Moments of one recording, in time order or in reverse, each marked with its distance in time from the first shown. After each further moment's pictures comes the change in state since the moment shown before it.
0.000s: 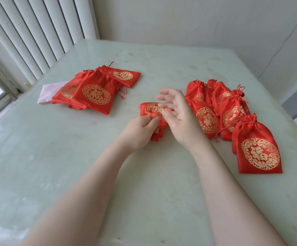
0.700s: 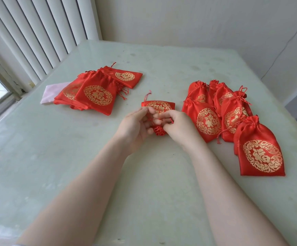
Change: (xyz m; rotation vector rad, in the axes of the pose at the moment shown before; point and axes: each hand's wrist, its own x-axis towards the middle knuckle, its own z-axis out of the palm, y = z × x) left_hand 0.011 -0.003 -0.003 -0.982 -0.009 -0.198; right_hand 0.008 0.031 0.007 -0.302 0.014 0.399
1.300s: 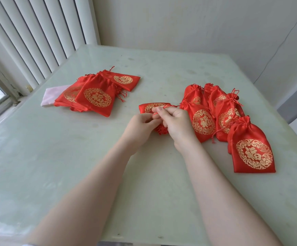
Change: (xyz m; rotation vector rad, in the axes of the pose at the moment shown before) left_hand -0.002 -0.010 0.006 0.739 0.076 0.198; right_hand -0.013 -0.026 -0.001 0.546 0.093 -0.013
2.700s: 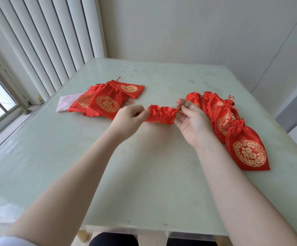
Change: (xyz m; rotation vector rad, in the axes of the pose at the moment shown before) left_hand -0.008 0.019 -0.054 0.273 0.105 0.247; right_hand -0.003 -0.023 -0.026 0.693 -0.024 0.143
